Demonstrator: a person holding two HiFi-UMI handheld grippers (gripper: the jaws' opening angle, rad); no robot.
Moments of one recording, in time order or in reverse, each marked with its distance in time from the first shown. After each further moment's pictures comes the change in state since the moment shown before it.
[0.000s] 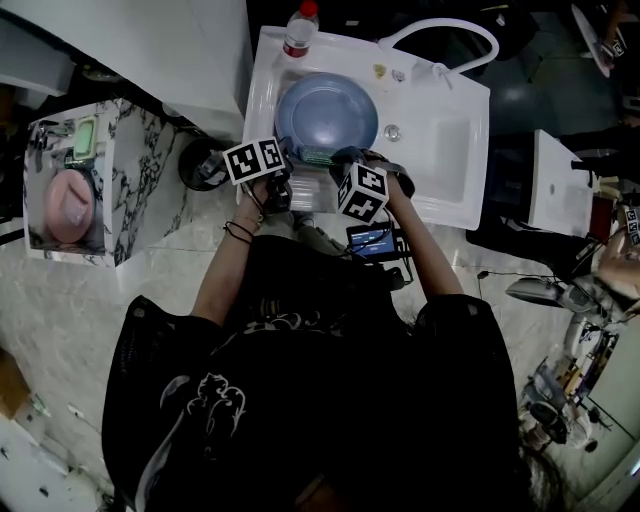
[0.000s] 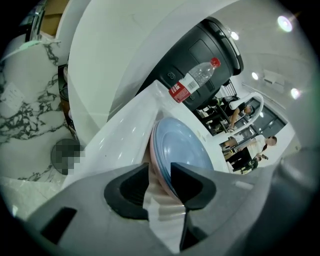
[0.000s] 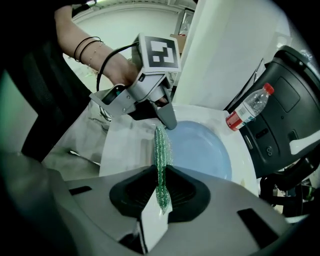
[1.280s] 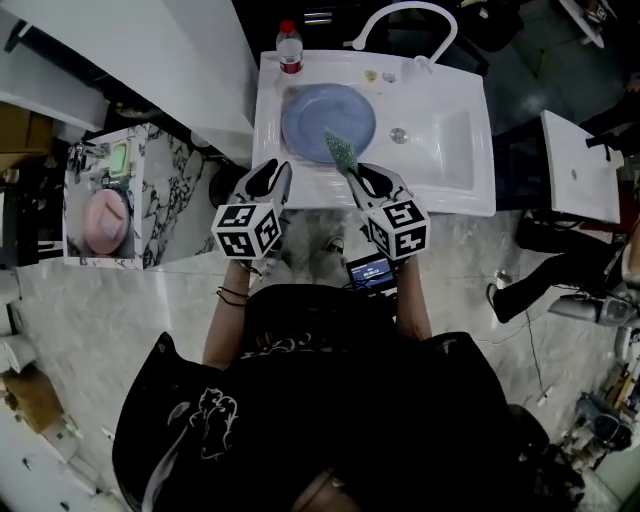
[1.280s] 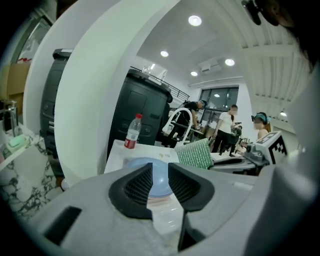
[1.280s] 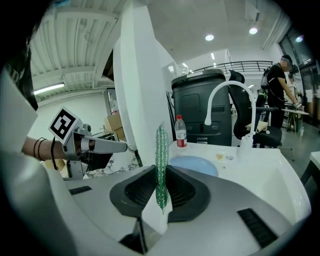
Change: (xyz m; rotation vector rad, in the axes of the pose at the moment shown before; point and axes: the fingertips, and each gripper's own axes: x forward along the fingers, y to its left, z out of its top) left arm -0.171 -0.112 -0.014 0.576 -0.372 -0.133; right arm -0.144 0.015 -0.004 0.854 -0.685 -0.292
